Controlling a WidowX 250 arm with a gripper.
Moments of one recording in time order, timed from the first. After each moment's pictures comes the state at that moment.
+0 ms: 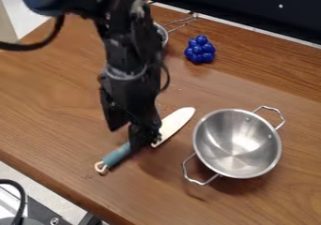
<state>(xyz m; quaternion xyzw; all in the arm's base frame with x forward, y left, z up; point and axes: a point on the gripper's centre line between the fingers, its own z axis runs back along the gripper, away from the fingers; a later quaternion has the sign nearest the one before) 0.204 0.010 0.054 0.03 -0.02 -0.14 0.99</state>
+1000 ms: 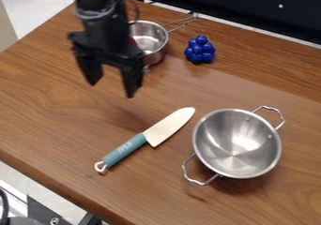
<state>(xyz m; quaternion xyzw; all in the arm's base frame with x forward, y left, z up) 0.246 0.045 0.086 0.00 -0.06 0.03 1.00</state>
